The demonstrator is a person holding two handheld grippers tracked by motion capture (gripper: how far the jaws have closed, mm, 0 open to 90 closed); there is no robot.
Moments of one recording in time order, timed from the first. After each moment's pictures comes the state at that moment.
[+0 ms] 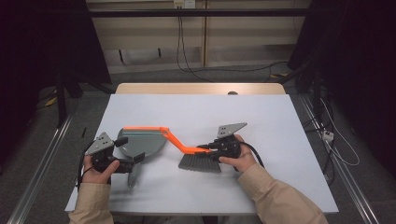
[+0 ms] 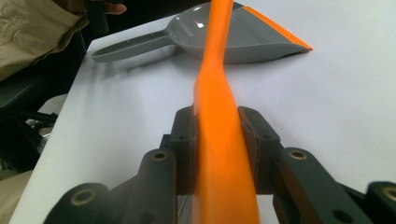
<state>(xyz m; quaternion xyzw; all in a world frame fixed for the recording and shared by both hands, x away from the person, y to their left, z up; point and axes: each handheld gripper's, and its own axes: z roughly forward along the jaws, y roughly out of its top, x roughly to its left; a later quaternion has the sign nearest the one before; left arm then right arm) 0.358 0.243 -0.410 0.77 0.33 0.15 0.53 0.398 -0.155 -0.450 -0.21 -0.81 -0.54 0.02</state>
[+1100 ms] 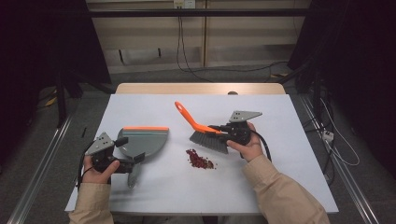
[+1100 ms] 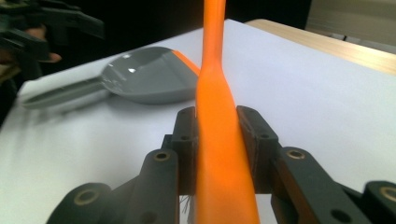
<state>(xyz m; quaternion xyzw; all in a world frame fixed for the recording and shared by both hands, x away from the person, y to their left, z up) 0.358 0.243 -0.411 0.77 0.33 0.15 0.53 0.421 -0.189 -0.427 -0.28 -0.78 -0.55 -0.09</state>
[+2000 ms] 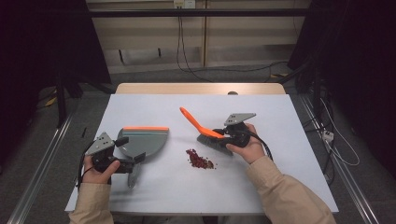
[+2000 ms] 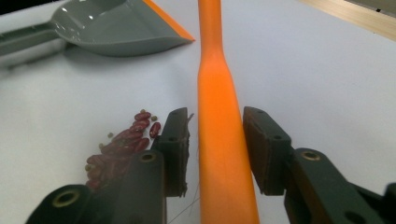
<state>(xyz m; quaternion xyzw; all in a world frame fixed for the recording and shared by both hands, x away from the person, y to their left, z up) 0.357 0.241 -0.409 0.77 0.33 0.15 0.53 0.413 -0.182 -0.424 -0.31 -0.83 -0.45 -0.11</state>
